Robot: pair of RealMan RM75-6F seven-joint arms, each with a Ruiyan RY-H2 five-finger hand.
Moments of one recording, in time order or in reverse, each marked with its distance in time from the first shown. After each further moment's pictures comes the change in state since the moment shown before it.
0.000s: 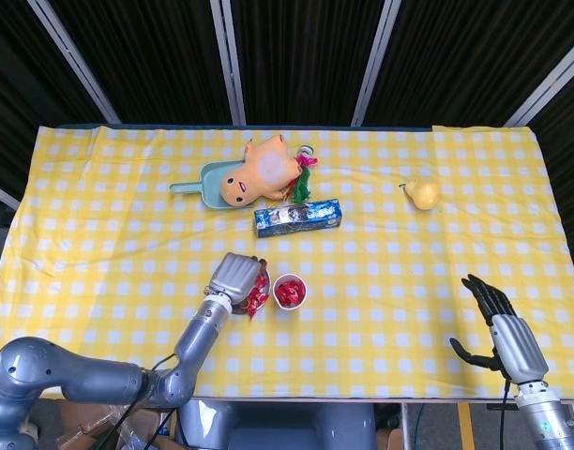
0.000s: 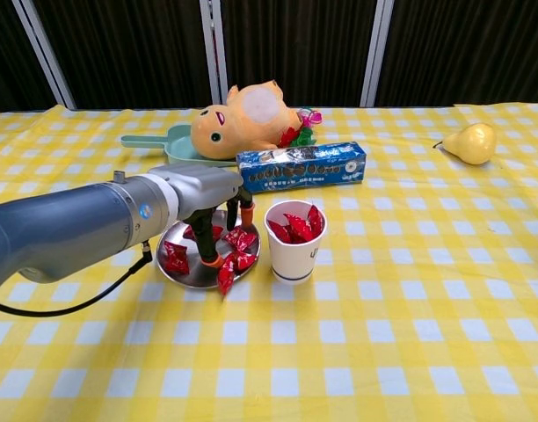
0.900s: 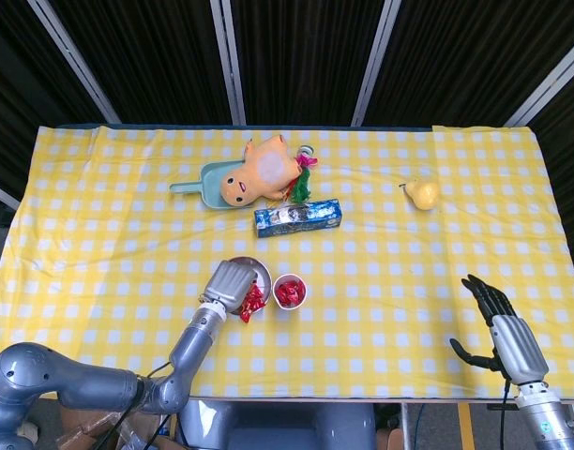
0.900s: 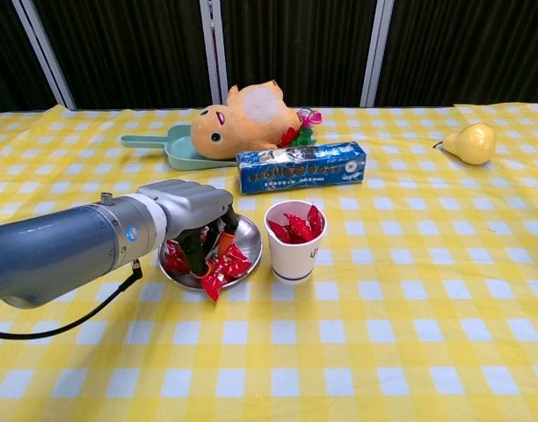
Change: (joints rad) left arm 0.048 -0.013 0.038 -0.003 0.031 0.012 0.009; right arm -0.002 0.001 -0.001 0.000 -0.006 0.005 0.003
